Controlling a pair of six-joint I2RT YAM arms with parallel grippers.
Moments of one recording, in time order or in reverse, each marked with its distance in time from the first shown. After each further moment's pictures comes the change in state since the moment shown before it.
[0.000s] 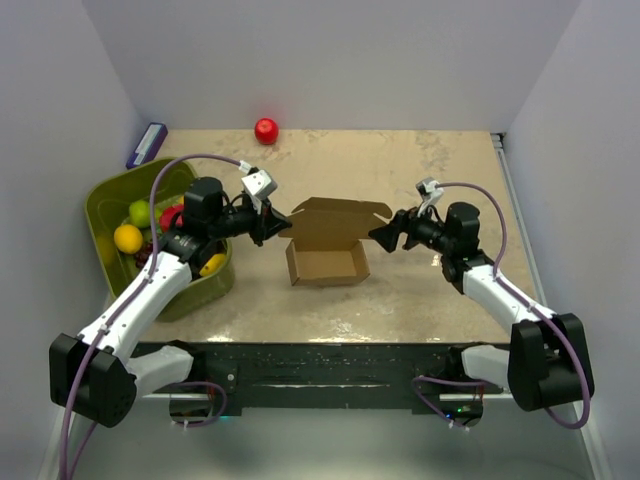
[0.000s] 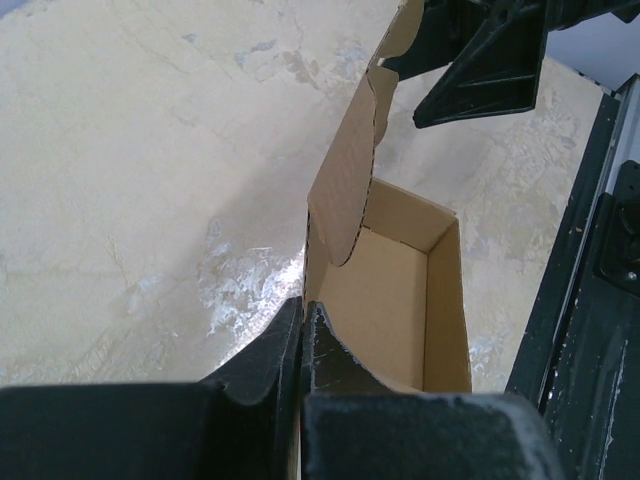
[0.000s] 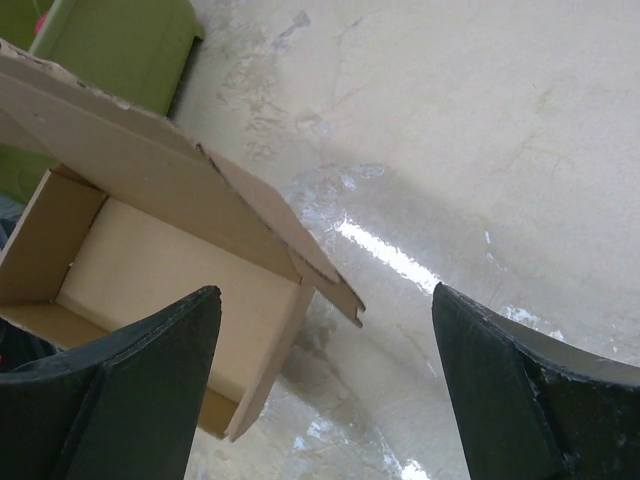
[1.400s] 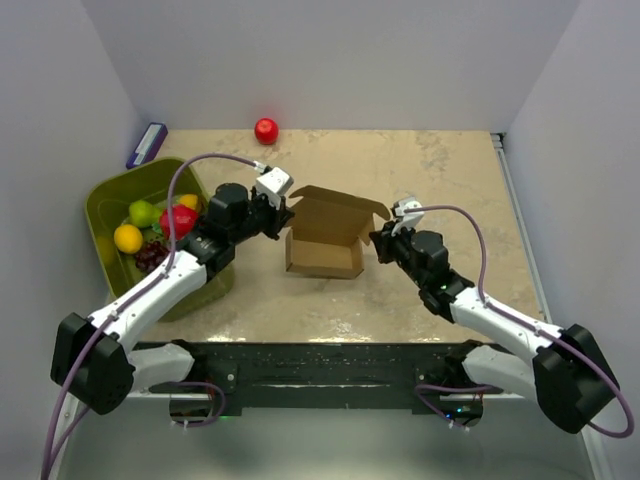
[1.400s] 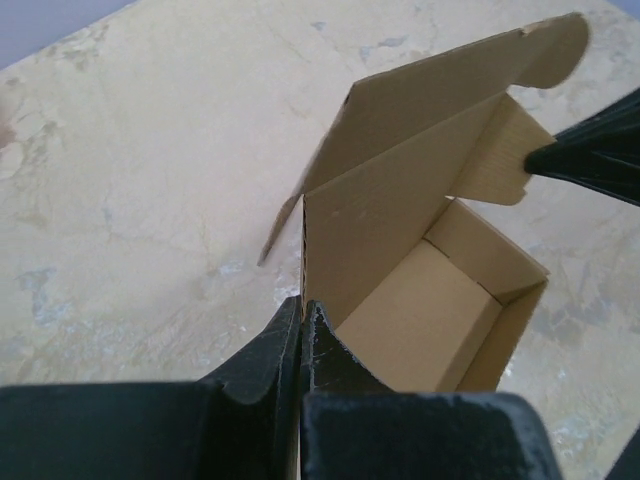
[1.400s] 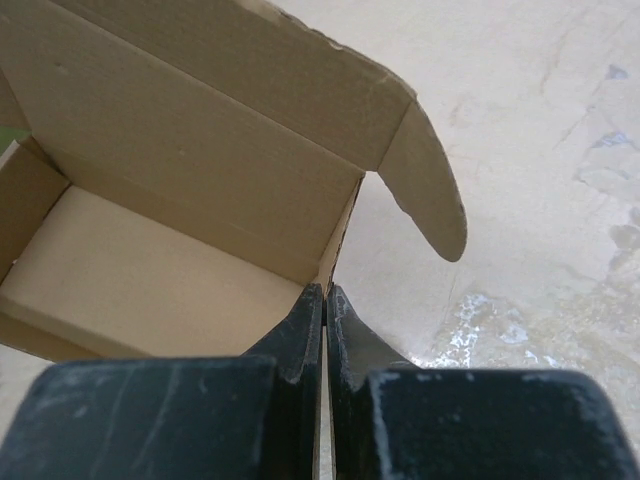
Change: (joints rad) left arm -0.146 0.058 -0.017 0.098 -0.409 -0.034; right arm 0.397 -0.135 -0.108 0.044 0.689 -0.074
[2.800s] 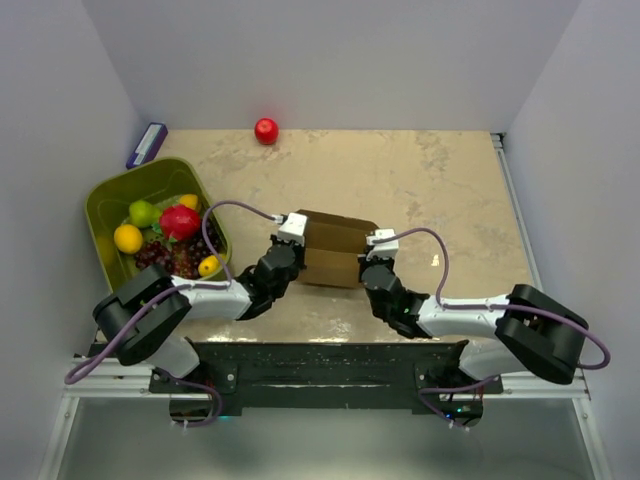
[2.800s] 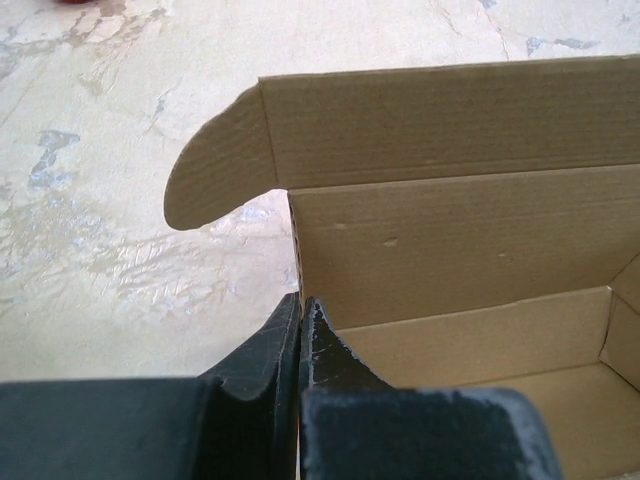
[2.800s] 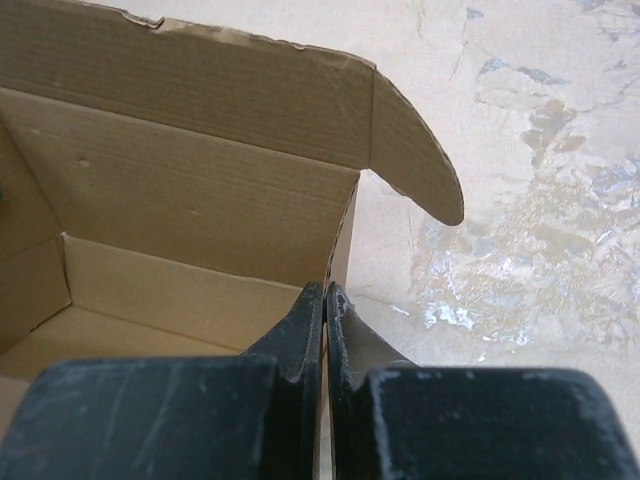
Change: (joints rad) left arm -0.362 0.319 -0.357 0.750 -0.818 -0.193; right arm 0.432 0.253 -0.050 0.210 0.812 0.089
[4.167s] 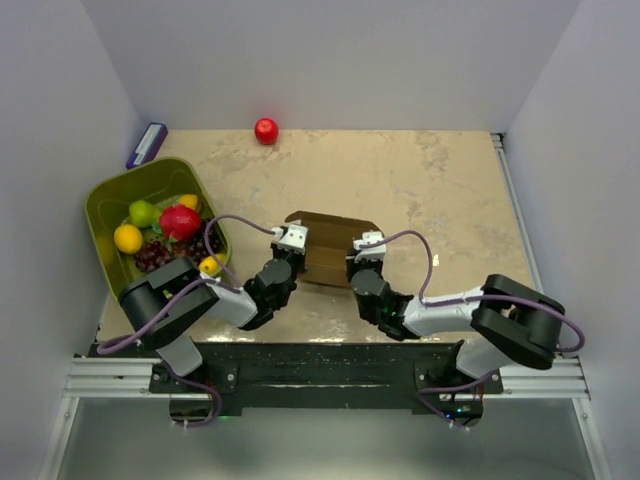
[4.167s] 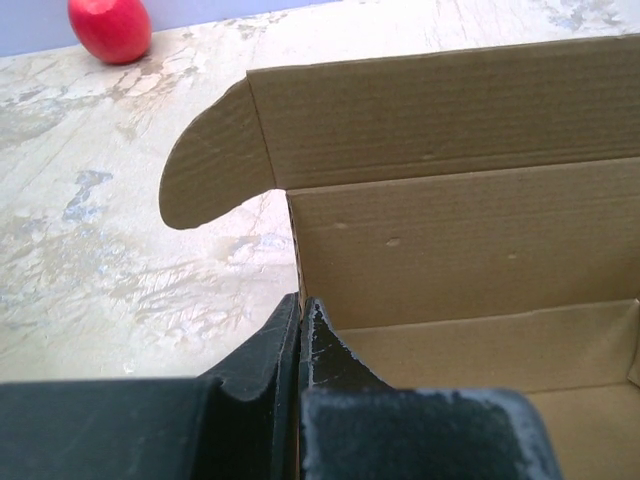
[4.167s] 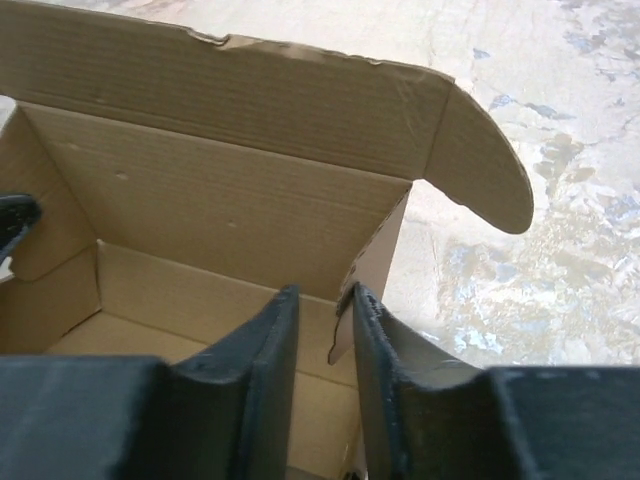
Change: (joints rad) left arm -0.041 0.145 -0.090 0.409 -0.098 0.140; right arm 0.066 0.163 0.036 0.221 0.111 -0.090
